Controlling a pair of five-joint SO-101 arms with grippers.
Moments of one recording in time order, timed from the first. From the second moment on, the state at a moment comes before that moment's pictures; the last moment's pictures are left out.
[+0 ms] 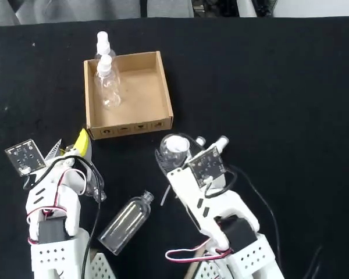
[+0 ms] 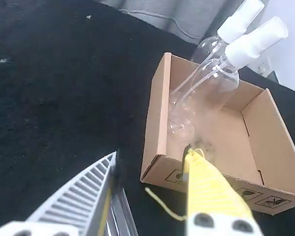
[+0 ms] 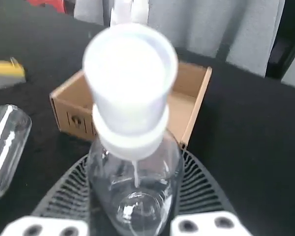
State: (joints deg) left arm -12.9 -103.8 96.1 37.2 17.8; right arm -28.4 -102.7 94.6 34.9 6.4
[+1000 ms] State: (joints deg) left arm -12.9 -103.8 96.1 37.2 17.8; right arm -33.0 -90.2 68.0 35.0 9.4
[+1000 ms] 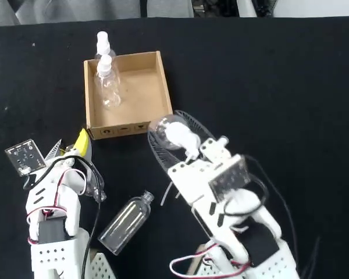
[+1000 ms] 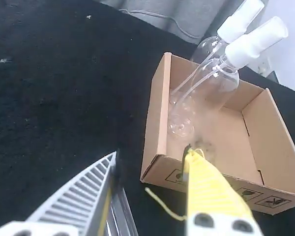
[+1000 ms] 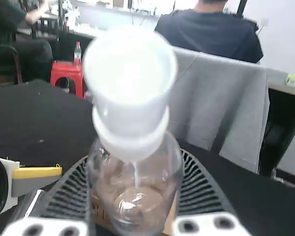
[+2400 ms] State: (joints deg) left arm -15.0 -103.8 96.1 37.2 17.8; right arm -38.8 -17.5 37.2 10.8 2.4
